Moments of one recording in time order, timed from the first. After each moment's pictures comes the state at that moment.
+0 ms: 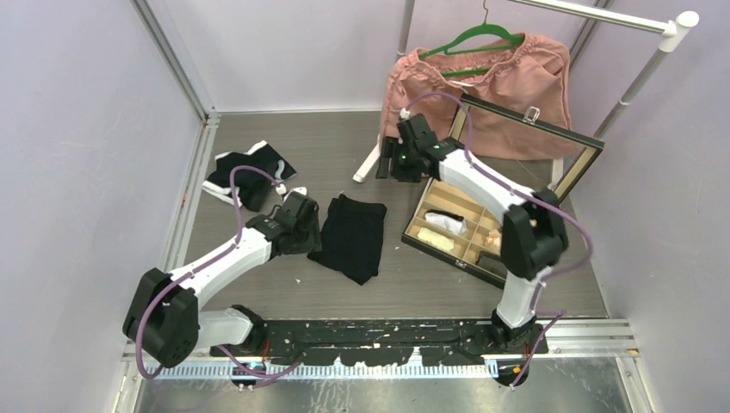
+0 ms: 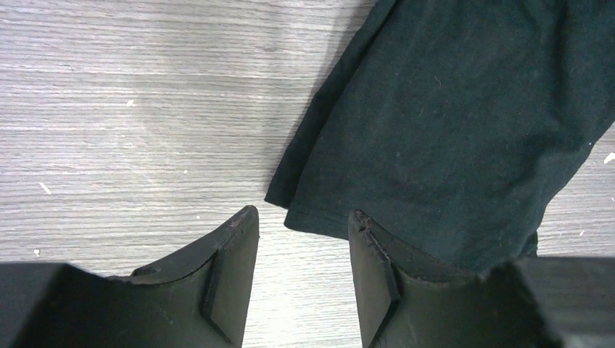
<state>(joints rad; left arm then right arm) -0.56 1.23 0.73 -0.54 -0.18 -0.61 0.53 1.90 1.57 -0.54 -0.08 0.58</state>
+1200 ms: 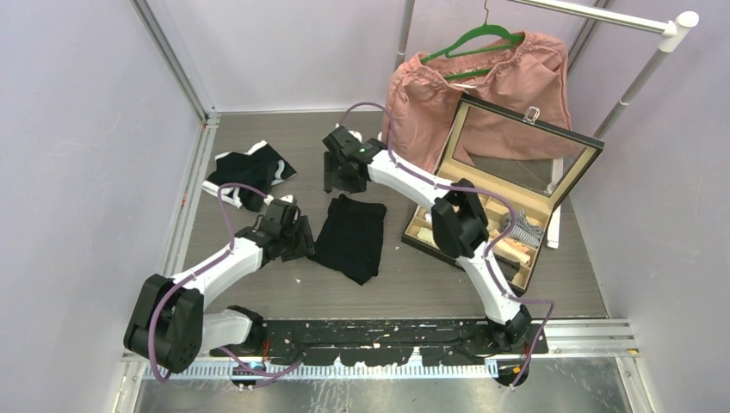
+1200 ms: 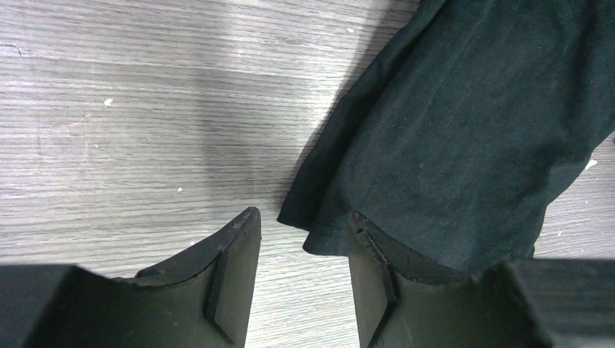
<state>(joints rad) -0.39 1.21 0.56 -0.34 0.02 -0.60 0.77 2.29 2.08 -0.75 0.09 0.67</state>
